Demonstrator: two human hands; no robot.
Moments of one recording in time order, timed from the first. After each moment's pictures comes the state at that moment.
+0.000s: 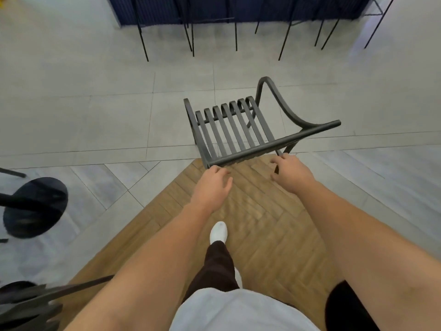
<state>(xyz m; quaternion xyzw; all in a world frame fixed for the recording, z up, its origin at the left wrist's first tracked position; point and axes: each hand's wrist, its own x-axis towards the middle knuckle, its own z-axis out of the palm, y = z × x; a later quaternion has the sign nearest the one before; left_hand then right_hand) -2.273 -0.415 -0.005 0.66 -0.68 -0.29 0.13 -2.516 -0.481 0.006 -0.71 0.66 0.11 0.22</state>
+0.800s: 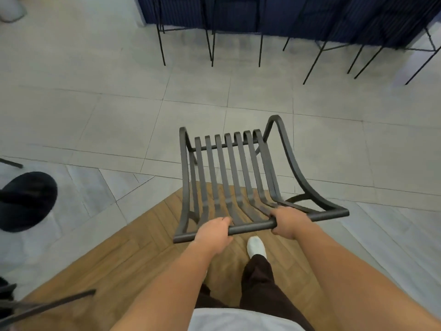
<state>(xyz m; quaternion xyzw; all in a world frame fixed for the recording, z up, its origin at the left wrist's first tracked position) -2.359 -0.590 -0.069 0.67 -0.63 -0.38 -0.11 -2.579 -0.686 -0.049 -0.75 0.51 0.32 0.26</state>
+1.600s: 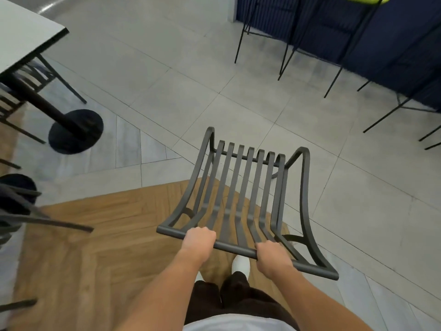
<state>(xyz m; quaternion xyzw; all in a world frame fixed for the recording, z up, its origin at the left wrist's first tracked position) -2.388 -0.569 -0.058 0.76 -0.54 -0.29 -0.22 -2.576 -0.683 -0.072 -0.84 0.35 0.36 0.19</state>
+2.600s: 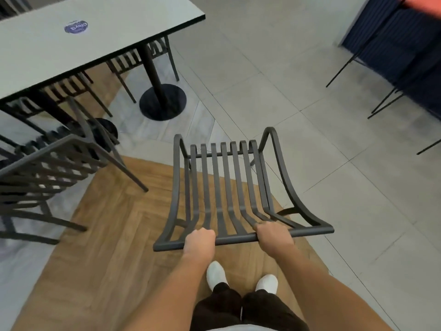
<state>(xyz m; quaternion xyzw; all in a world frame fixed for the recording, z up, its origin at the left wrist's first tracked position) -2.284 -0.383 -0.050 0.90 -0.24 -0.34 -0.09 -2.359 -0.582 -0.067 -0.94 0.10 0.31 0.05</state>
